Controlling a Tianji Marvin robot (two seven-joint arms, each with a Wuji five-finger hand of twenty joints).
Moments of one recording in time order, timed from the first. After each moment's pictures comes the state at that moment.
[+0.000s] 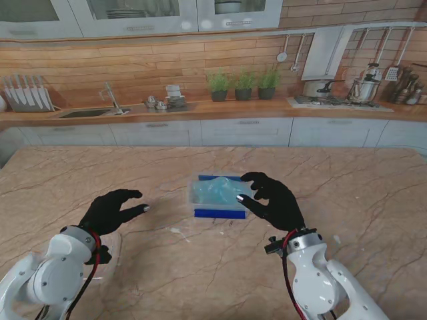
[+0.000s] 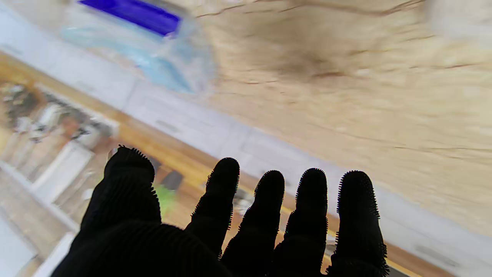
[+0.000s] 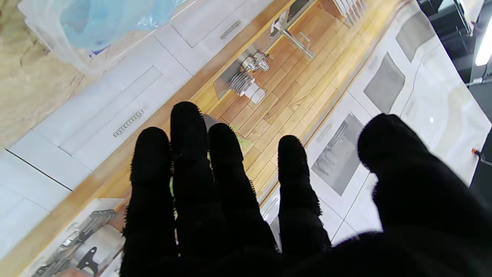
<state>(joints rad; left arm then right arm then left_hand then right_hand) 1.83 -1.09 -1.48 -1.91 0.66 0.09 -0.14 -1.75 -1.17 1.25 -1.76 -0.54 -0.20 -0.35 0.83 -0.05 -0.01 -0.06 0.54 0.24 0.27 0.29 0.48 0.33 0.24 0.28 0.31 0.37 0.41 0.47 0.05 0.42 0.90 0.49 0.50 -0.40 0.52 -0.02 0.50 -0.05 0.59 0.53 0.74 0.26 0.63 0.34 0.78 0.23 0.62 0.55 0.41 0.26 1.00 0.63</state>
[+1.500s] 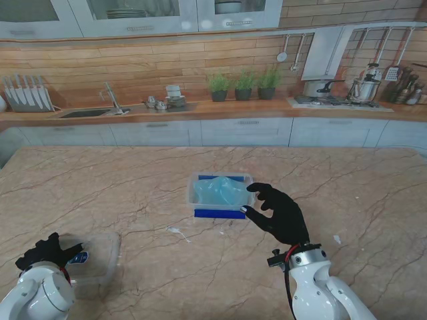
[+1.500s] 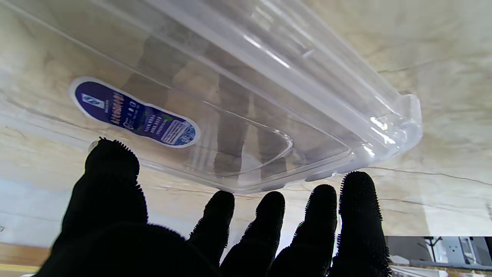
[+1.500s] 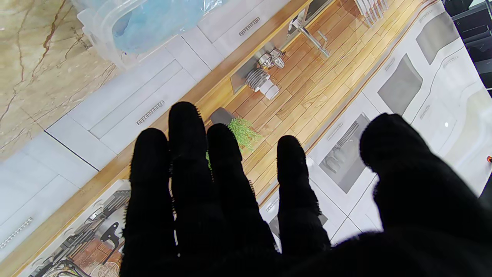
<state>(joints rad) 1.89 -1.11 -1.52 -1.71 0.78 0.72 -0.01 -1.84 -1.17 1.26 -1.80 -0.62 -0.15 -0.44 0.76 -0.13 -0.01 -0.04 0.24 0.25 0.21 0.27 0.26 0.36 0.24 0.28 0.18 0.48 0.38 0.41 0.02 0.45 0.96 0.50 0.50 -0.40 0.50 -0.02 0.50 -0.04 0.58 0.54 0.74 0.28 0.62 0.34 0.78 0.24 0.63 0.56 0.41 0.26 0.97 0.64</state>
